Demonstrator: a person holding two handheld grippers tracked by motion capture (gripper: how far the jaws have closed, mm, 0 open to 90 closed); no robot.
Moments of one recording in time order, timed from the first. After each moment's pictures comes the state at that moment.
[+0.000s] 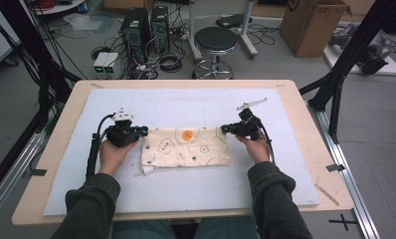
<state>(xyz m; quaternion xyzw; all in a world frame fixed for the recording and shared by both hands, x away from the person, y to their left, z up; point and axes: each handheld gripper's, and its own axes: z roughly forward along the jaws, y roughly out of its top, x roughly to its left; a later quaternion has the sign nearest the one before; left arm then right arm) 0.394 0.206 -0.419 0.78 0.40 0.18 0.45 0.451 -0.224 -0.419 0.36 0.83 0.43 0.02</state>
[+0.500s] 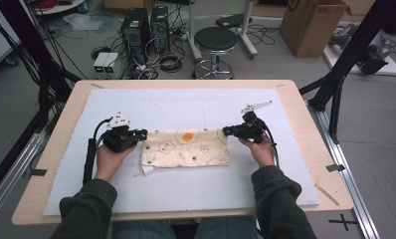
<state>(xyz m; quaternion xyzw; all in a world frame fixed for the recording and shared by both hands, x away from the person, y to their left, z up) 0.374 0.208 -0.413 0.78 0.37 0.18 0.47 0.436 -0.232 -0.411 0.33 0.83 0.45 0.02</state>
